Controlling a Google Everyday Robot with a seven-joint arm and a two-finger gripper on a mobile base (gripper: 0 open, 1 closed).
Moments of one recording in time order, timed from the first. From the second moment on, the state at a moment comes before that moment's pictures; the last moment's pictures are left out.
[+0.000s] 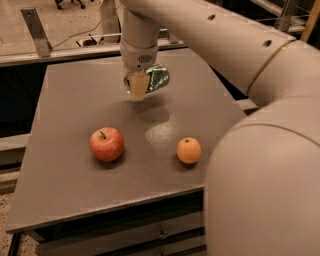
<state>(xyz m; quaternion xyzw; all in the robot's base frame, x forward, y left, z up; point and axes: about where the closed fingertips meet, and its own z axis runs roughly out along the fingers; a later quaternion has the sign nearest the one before) 0.639 0.069 0.875 -0.82 0.55 0.00 0.13</state>
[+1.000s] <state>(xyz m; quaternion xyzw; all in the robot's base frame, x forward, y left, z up) 0.596 0.013 0.953 -0.75 0.60 0.04 0.27</state>
